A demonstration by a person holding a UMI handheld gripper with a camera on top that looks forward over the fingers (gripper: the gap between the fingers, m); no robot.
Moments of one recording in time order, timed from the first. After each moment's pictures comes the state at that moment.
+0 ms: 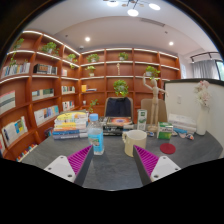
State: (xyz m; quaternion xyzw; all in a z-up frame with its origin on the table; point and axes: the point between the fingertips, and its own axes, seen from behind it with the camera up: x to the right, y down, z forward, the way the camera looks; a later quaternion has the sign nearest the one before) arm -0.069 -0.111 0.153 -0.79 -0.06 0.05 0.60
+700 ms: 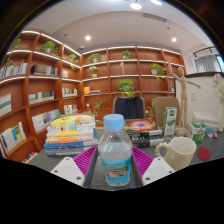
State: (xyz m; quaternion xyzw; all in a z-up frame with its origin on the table) arm -0.208 0.063 0.076 -0.78 -0.05 0.08 0.62
